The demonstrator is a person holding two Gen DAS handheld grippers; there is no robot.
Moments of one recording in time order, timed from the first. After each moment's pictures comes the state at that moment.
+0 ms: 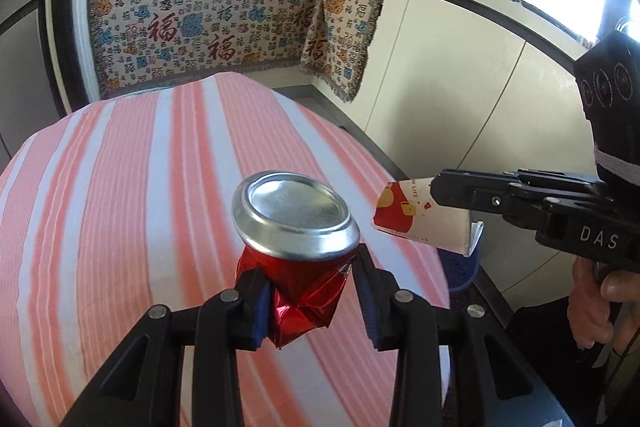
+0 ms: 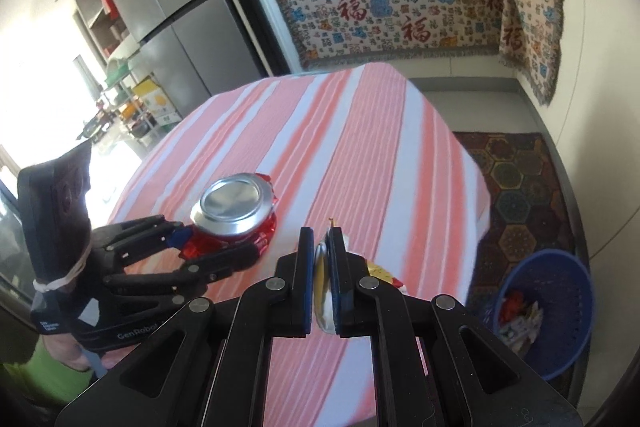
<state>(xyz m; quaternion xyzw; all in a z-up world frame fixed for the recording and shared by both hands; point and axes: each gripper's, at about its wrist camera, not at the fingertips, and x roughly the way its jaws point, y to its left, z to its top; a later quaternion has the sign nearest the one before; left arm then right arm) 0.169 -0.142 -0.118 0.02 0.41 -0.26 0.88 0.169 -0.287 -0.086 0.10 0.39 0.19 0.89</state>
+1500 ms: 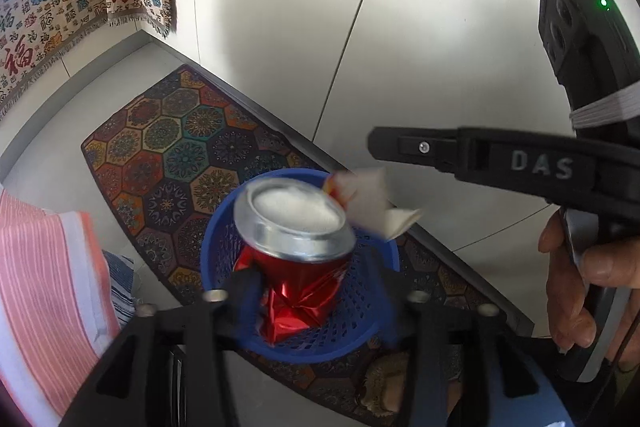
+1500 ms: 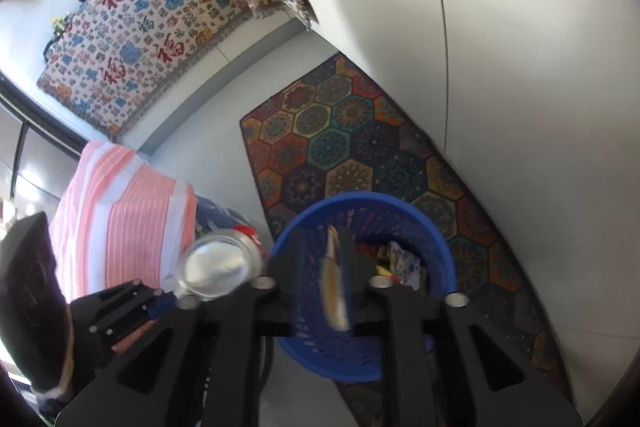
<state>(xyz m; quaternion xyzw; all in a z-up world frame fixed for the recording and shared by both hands) 0.241 -0.490 -0.245 0.14 0.51 -0.42 0.74 0.183 -0.616 -0.214 0.29 0.46 -0.08 0.84</state>
